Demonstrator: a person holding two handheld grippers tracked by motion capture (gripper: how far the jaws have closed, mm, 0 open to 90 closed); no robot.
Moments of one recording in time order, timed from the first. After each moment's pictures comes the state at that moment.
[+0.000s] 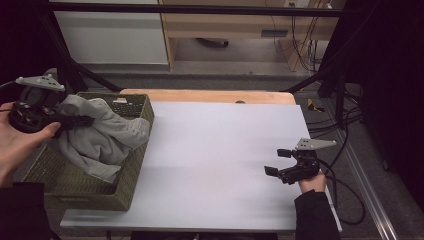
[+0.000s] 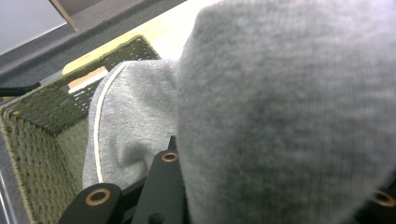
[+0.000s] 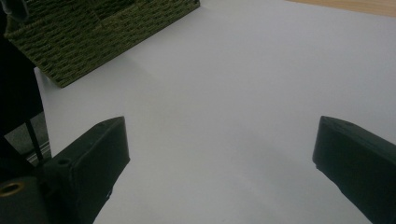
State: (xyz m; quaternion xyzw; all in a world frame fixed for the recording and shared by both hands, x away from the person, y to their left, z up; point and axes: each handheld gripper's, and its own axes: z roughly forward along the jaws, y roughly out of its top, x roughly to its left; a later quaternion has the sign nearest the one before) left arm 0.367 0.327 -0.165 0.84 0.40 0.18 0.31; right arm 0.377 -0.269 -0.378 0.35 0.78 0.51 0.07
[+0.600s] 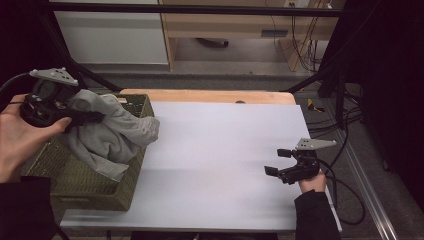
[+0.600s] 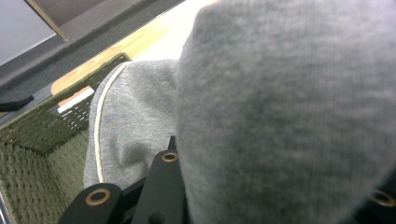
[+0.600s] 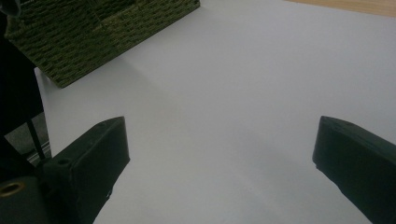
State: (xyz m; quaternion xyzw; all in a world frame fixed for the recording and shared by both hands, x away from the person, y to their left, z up) left arm 0.370 0.298 -0.150 0.86 0.37 0.17 0.31; right arm 0.377 -0.270 -0.378 0.35 0.78 0.51 0.07
